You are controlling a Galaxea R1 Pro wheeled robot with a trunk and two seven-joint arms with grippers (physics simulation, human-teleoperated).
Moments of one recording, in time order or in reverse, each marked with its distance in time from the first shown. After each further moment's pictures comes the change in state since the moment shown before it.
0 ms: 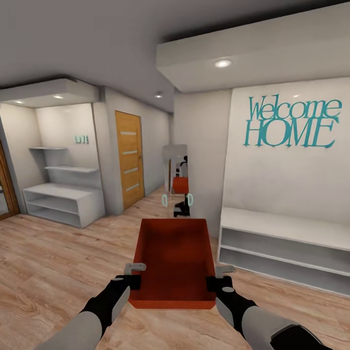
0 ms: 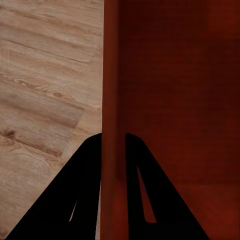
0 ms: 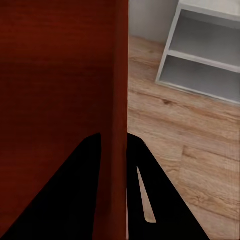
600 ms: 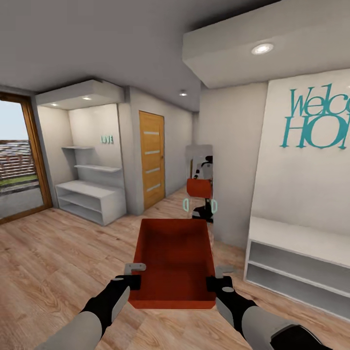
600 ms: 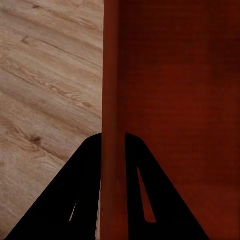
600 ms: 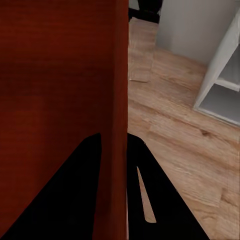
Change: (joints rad) left arm 0.000 0.000 0.000 0.000 0.001 0.000 0.000; right arm 0.000 0.000 0.000 0.000 0.001 0.001 0.000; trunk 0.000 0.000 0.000
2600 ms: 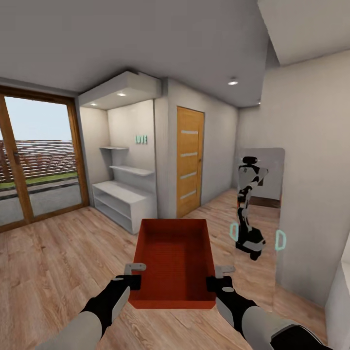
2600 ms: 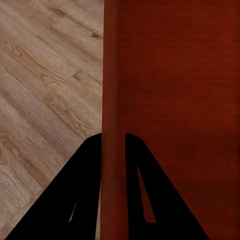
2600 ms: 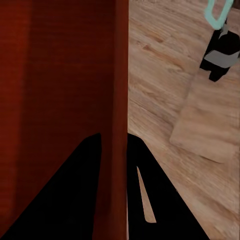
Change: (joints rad) left arm 0.000 -0.001 0.001 0.000 -0.001 0.000 0.000; right arm 0.000 -0.001 -0.001 0.000 0.000 0.000 0.001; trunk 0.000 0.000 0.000
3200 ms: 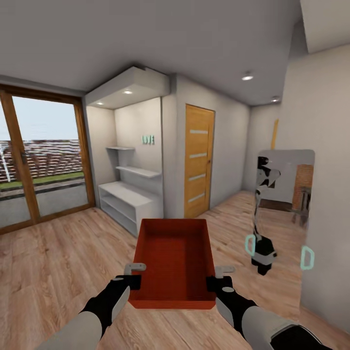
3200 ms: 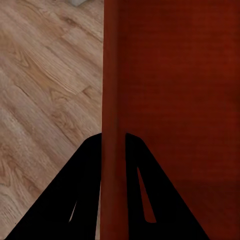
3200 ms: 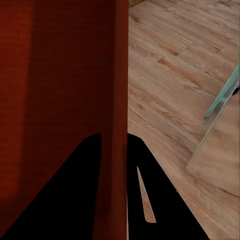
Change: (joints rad) left arm 0.000 0.000 -0.001 -0.001 0.000 0.001 0.000; right arm 0.000 0.000 0.002 0.001 -0.003 -0.001 0.000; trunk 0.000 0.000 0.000
